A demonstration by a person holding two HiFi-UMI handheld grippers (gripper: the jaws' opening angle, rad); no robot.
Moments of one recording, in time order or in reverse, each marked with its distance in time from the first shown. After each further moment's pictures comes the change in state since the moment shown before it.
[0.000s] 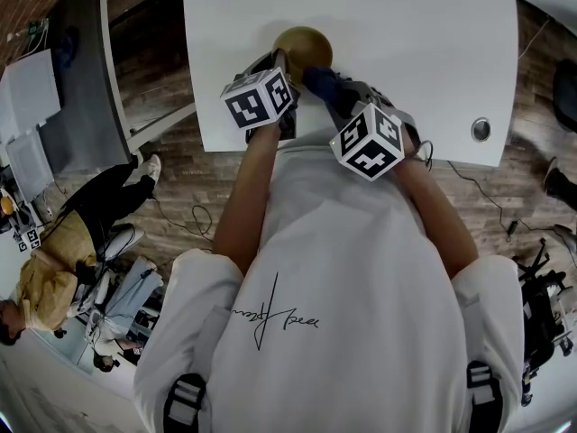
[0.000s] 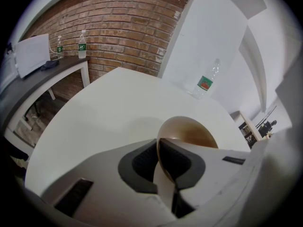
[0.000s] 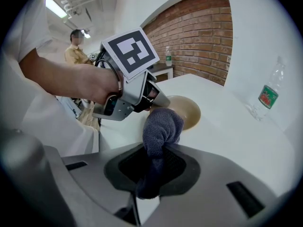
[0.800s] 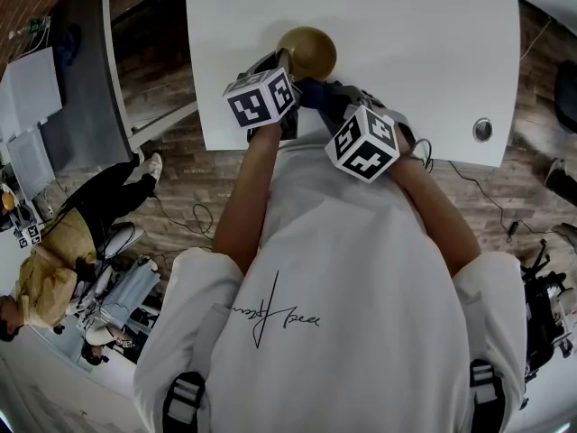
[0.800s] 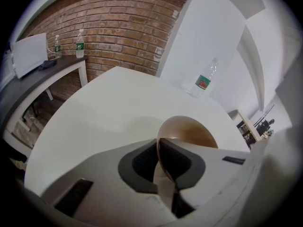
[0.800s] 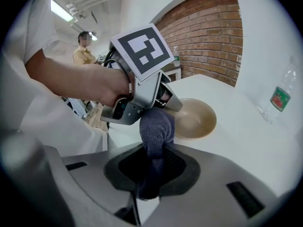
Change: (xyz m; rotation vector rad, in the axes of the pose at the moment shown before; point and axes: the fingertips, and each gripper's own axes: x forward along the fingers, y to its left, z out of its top) left arm -0.002 -0.010 -0.004 0.015 0.007 -0.021; right arm 0.002 0.024 0.004 -0.036 -0.013 0.091
